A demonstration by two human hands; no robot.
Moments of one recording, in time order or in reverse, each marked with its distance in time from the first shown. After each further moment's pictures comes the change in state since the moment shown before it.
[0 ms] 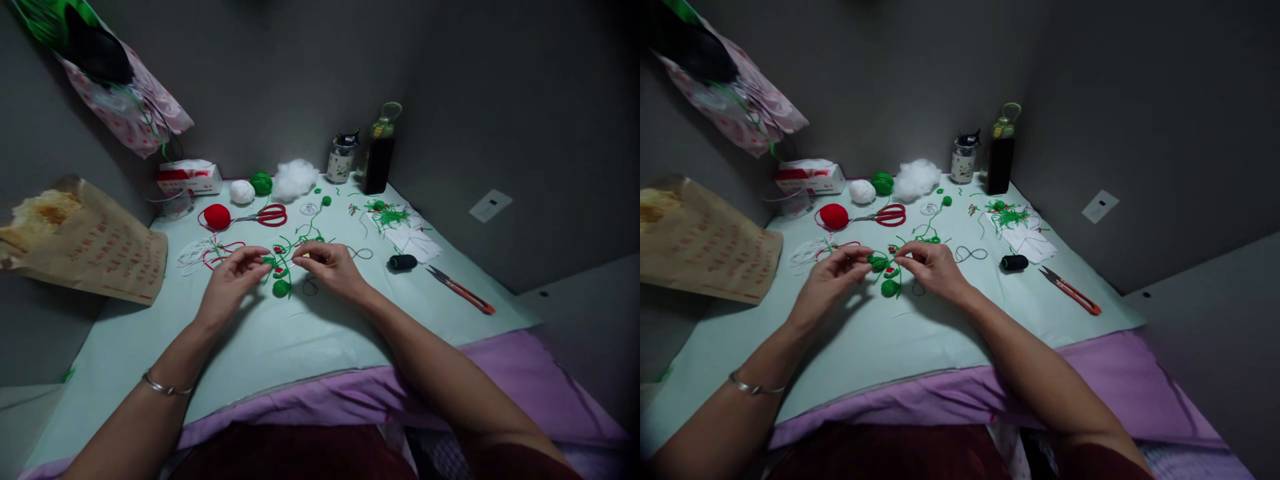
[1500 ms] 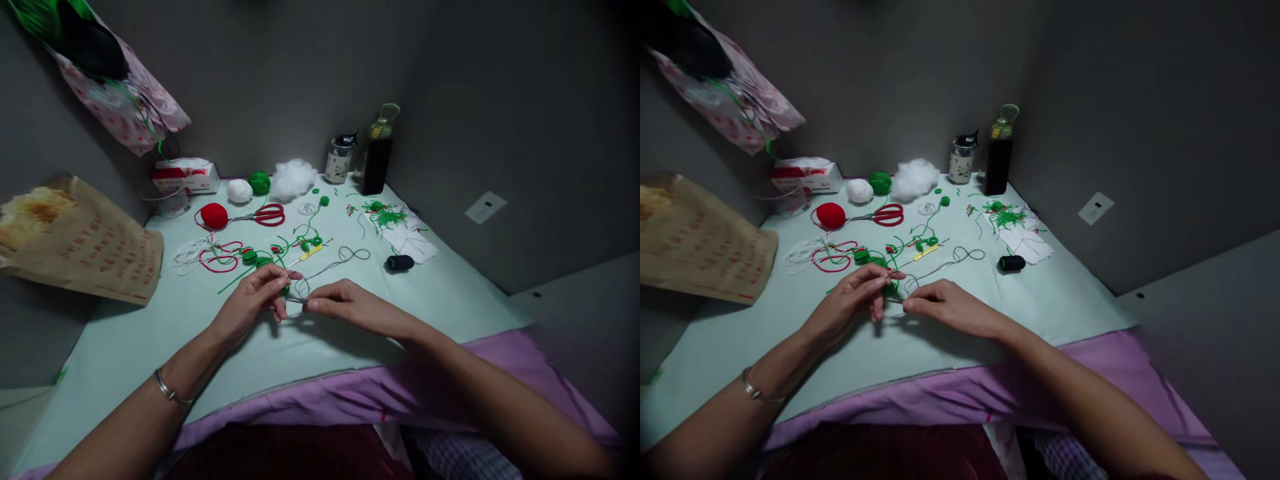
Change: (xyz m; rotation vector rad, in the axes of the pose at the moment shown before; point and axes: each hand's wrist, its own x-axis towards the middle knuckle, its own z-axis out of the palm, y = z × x) left_hand -0.020 0.000 0.024 -0.253 -0.319 -0.274; right_hand -0.046 -0.035 -0.030 0.130 -0.544 0.379
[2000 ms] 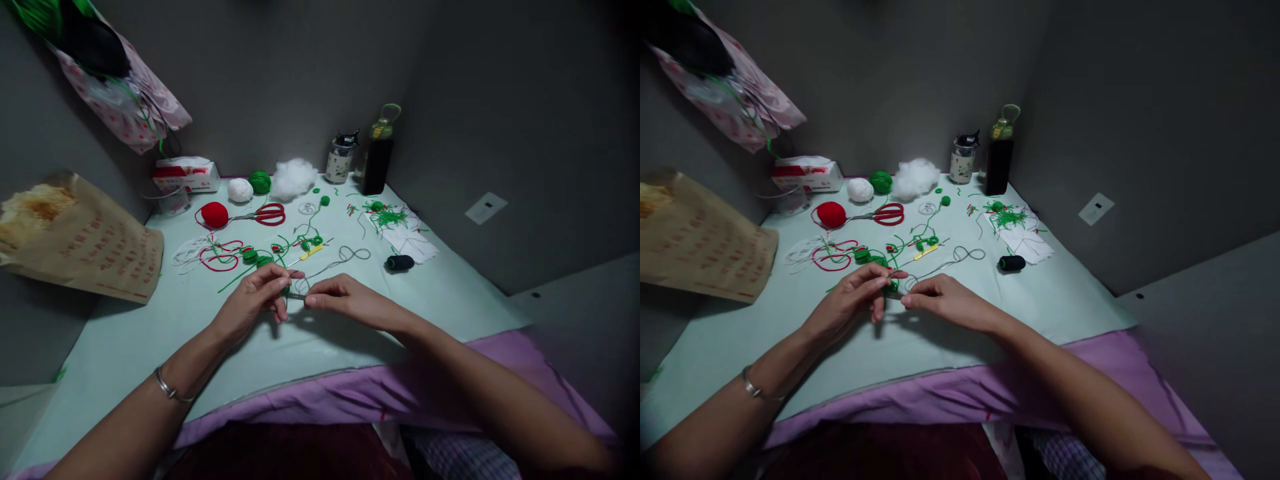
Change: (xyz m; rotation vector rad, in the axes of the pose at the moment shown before) left_hand -0.001 0.001 0.000 -0.010 -0.020 -0.002; right_hand 0.009 0.002 -0.002 0.046 0.029 -0.001
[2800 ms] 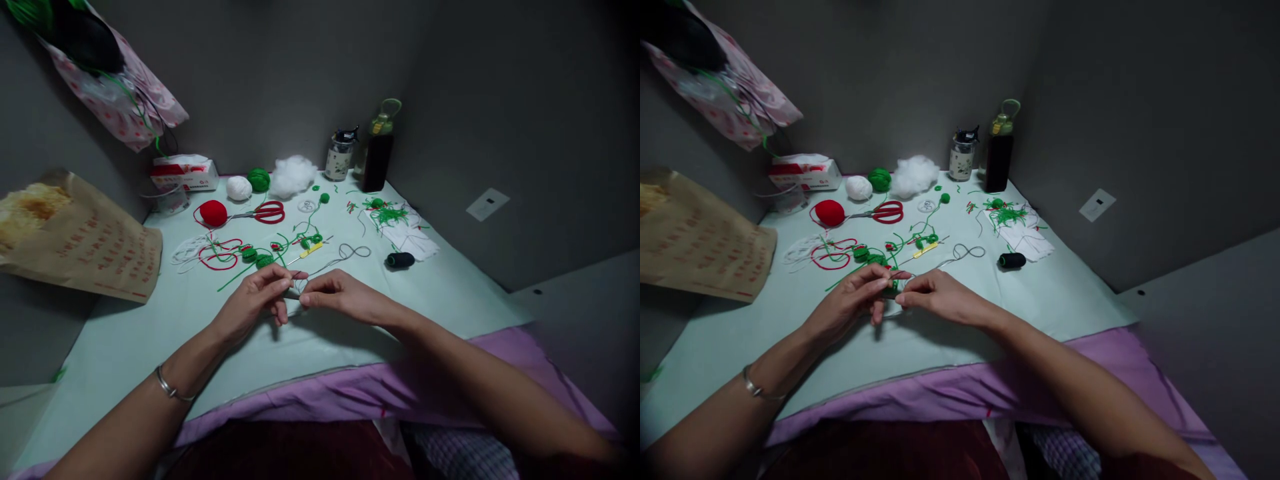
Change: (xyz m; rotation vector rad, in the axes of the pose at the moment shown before) left_hand 0.000 -0.001 0.002 -0.014 -0.056 -0.027; right_hand 0.008 0.004 0.003 0.016 -0.028 -0.025
